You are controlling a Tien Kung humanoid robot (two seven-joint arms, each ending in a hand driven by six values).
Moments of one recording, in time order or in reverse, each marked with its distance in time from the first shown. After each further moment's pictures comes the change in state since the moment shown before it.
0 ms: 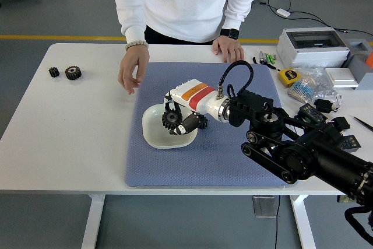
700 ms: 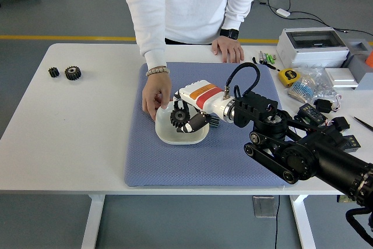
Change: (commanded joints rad) left arm 0.000 0.000 0.005 0.000 -0.006 0.000 -0.002; right arm -0.010 0.000 0.007 -0.034 0.016 0.015 -0.018
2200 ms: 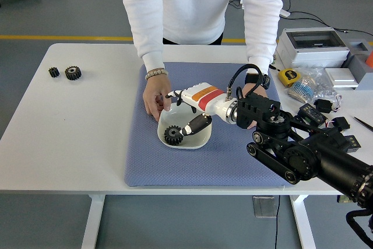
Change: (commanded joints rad) left arm 0.005 0.001 -0.002 0.000 0.014 -0.002 0.000; right arm -0.024 -0.017 0.049 -0.001 -0.013 0.033 0.041
